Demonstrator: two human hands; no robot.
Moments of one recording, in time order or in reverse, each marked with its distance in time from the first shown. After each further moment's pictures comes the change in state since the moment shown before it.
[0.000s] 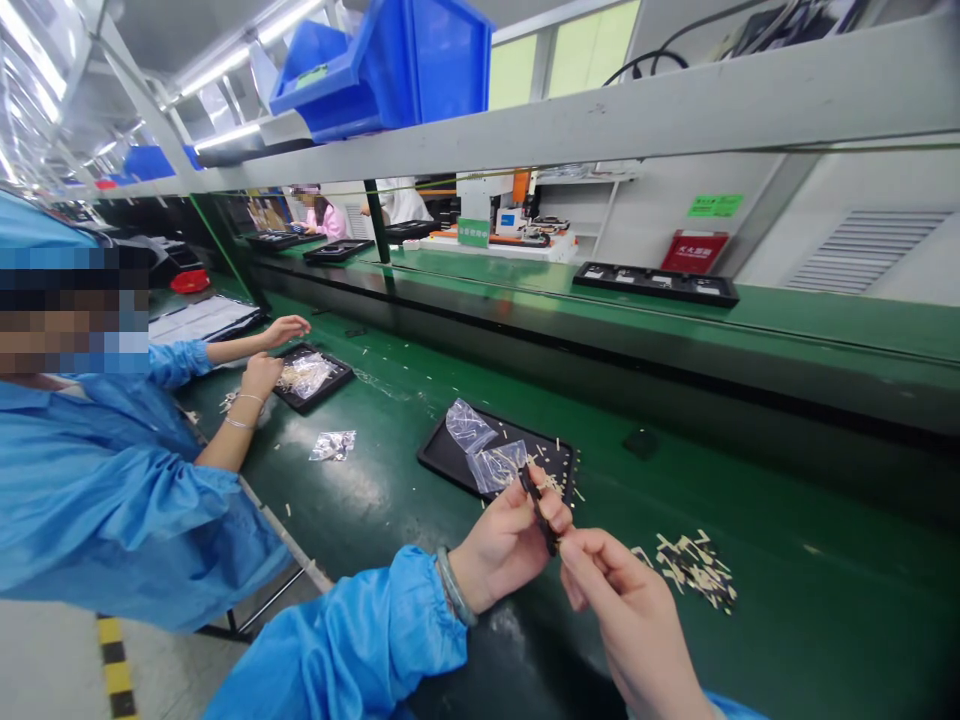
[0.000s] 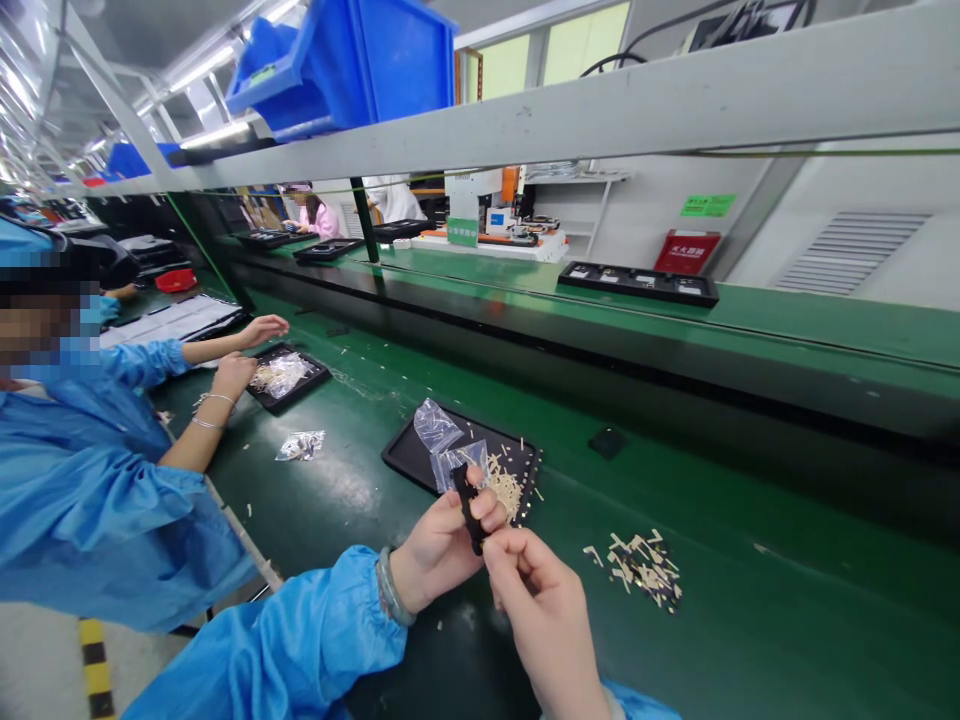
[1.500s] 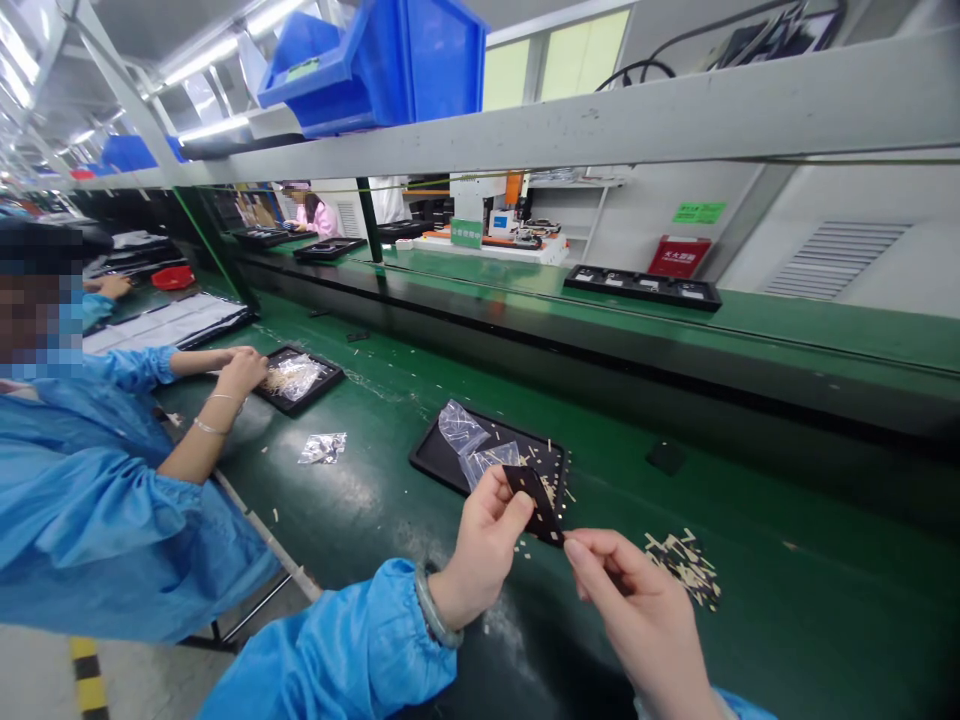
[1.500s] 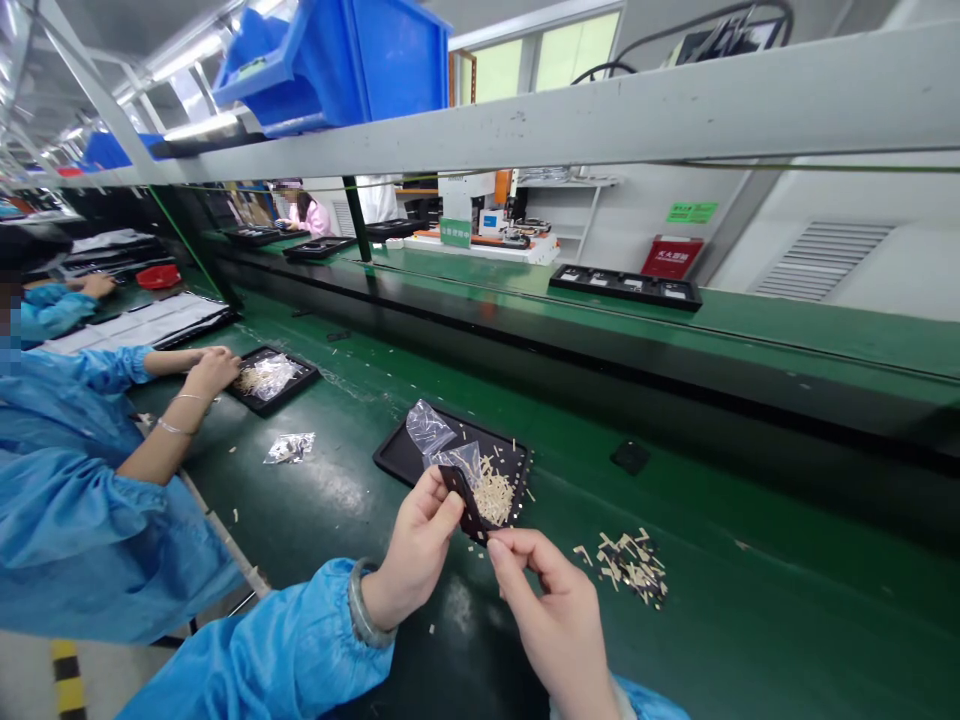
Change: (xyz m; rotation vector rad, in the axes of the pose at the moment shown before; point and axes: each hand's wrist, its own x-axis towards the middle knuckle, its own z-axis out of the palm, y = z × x) left_hand -0.011 0.003 0.010 0.654 0.155 0.389; right_hand 0.005 -0.007 -0.015 -0.327 0.095 -0.256
